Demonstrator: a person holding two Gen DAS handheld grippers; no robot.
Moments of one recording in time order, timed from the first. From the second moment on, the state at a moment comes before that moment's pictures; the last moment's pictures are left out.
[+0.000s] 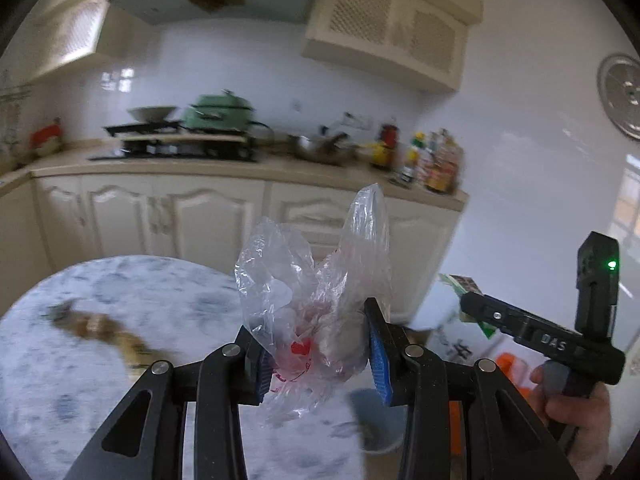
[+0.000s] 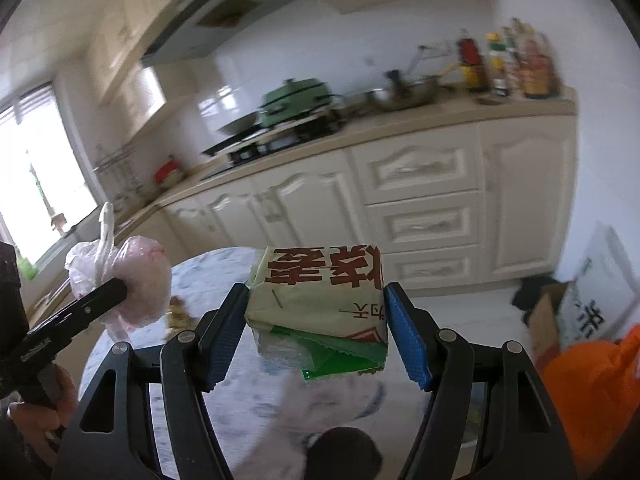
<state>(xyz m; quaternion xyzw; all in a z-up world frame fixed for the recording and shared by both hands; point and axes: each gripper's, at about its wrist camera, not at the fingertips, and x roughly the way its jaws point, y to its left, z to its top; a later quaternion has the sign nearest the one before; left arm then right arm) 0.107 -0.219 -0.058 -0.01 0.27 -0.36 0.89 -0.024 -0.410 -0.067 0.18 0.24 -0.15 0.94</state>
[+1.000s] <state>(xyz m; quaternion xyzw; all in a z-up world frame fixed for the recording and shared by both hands) 0.202 -0.500 -0.177 0.16 0.48 -0.42 0.76 -0.052 -0.613 -0.264 0.41 0.33 -0.25 0.81</state>
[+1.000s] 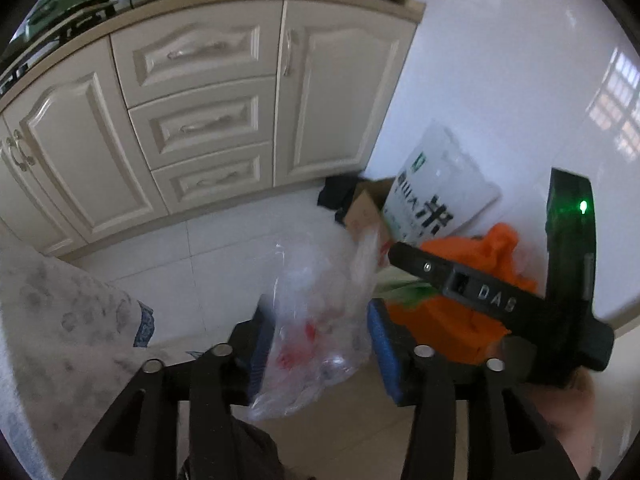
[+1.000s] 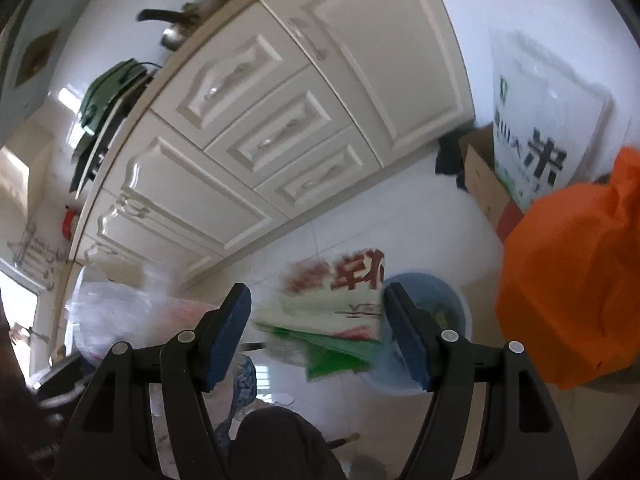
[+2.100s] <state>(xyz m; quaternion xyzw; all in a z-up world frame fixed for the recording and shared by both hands) 0.112 -0.263 -0.046 0.02 0.32 -0.32 0.89 -0.014 -0.465 -0.125 0.31 0.29 -0.21 0.88</state>
